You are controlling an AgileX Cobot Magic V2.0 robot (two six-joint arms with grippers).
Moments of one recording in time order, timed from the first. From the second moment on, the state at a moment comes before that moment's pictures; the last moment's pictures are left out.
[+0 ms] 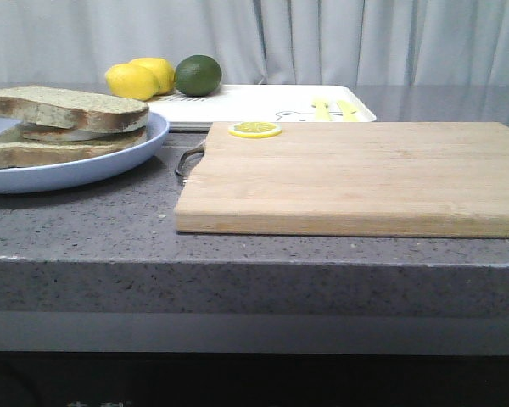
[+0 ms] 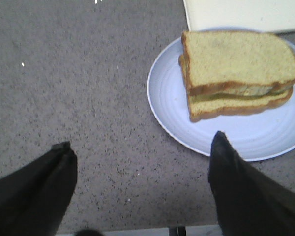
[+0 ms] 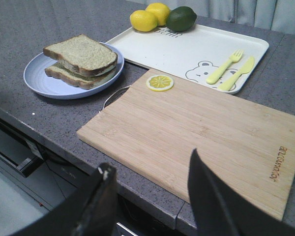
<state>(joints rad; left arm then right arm) -0.21 0.84 -1.00 0.22 0.96 -0.10 0.40 0.37 -0.80 0.20 0.83 -0.11</state>
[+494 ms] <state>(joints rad) 0.12 1.36 -1.22 -0.21 1.03 0.13 0.40 0.37 -0.80 0.20 0.83 -0.11</state>
